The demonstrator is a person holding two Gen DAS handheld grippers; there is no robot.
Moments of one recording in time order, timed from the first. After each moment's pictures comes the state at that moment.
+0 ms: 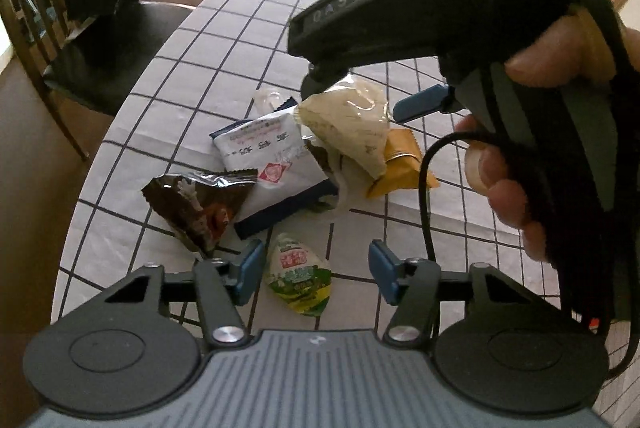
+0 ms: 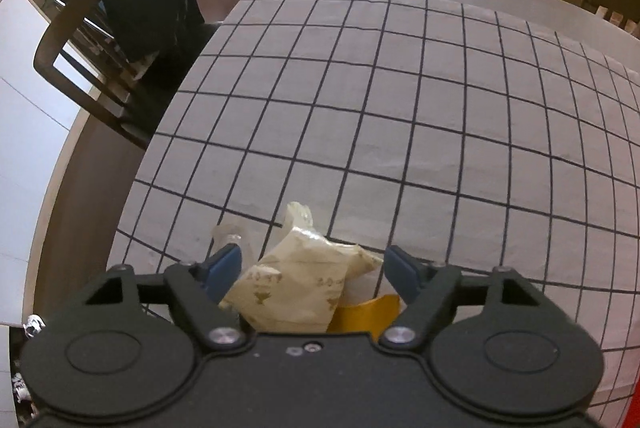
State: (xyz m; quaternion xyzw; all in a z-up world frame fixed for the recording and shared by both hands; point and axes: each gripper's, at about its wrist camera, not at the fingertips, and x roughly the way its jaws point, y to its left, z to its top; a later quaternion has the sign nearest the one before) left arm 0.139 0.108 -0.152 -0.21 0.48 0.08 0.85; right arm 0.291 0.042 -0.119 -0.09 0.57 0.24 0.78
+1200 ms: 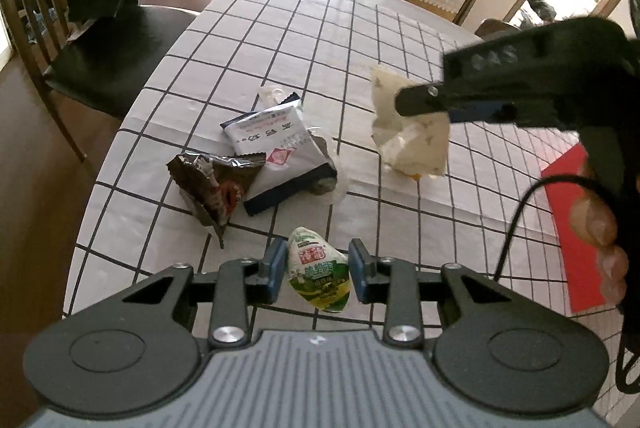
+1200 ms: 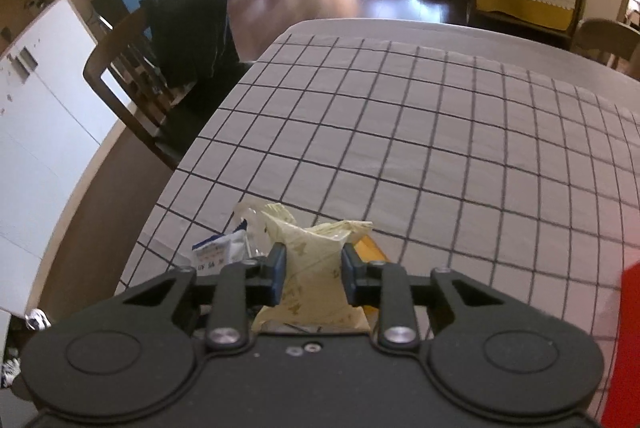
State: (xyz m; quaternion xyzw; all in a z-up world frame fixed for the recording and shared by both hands) left arm 0.115 0.109 -0.142 -0.22 0.46 0.06 0.86; right arm 0.245 -0.019 -0.073 -0.07 0.50 0.30 0.81
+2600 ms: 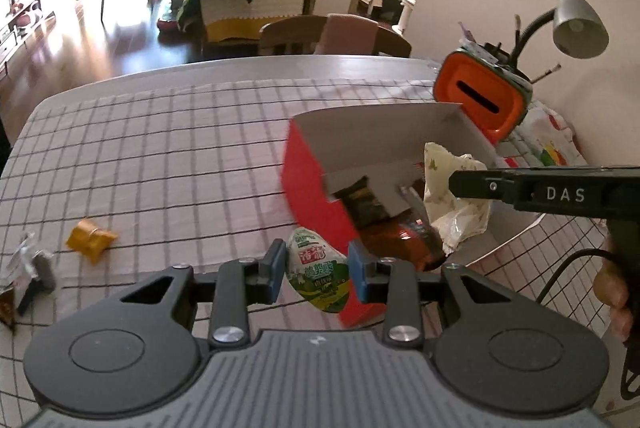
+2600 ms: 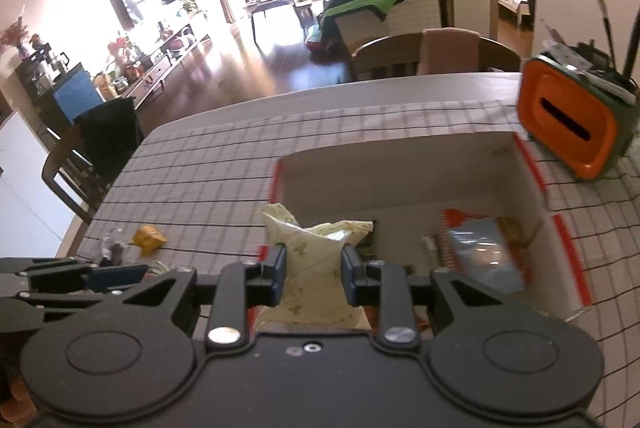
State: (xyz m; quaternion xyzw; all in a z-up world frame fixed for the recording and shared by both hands) left arm 0.166 -0.168 -0.018 -0.07 0.42 -0.09 0.90; right arm 0.206 -0.353 0.017 0.02 0.42 0.20 0.89
